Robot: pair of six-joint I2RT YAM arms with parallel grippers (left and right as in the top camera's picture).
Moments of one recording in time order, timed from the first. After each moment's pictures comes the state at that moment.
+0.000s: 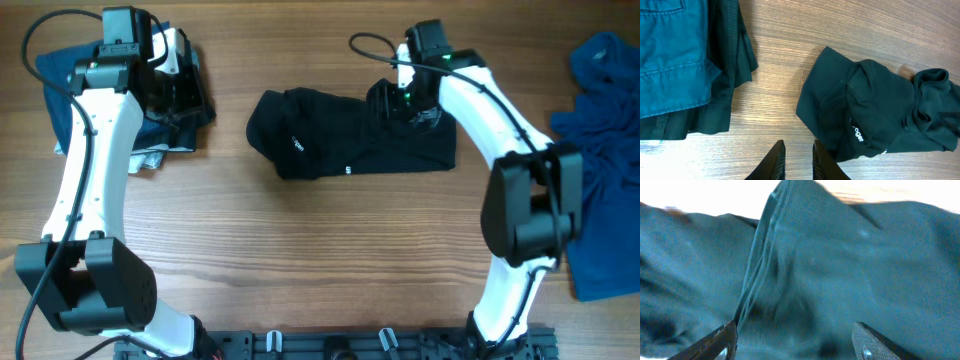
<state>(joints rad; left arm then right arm) 0.05 1.74 1.59 -0.99 0.26 -0.21 0.21 2.06 1.63 -0.87 -0.18 0.16</state>
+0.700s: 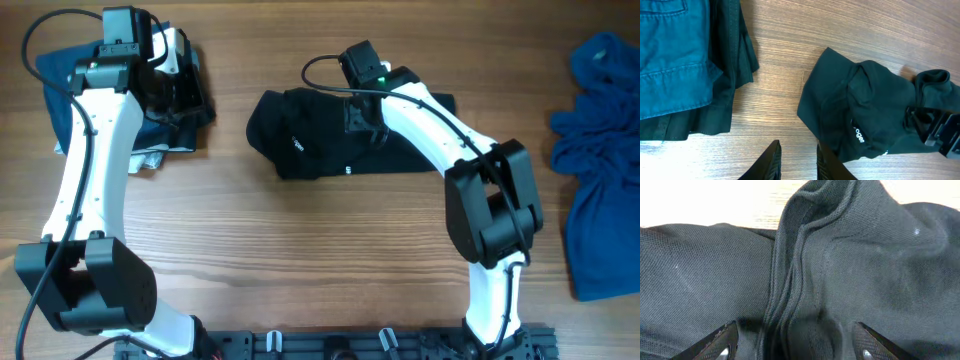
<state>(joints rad) 0.05 1.74 1.59 -0.98 0.26 -0.21 0.44 2.14 1.63 -0.78 0.23 0.38</state>
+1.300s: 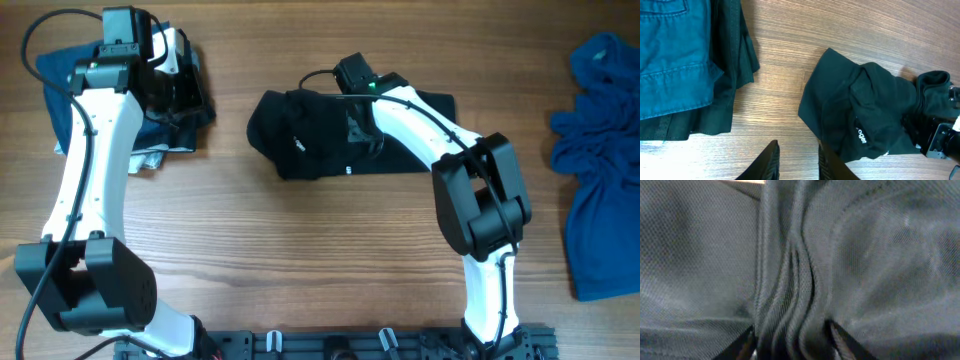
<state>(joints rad) 0.05 1.74 1.59 -0.98 0.25 -0.21 0.46 2.20 1.63 -0.85 0.26 0.40</state>
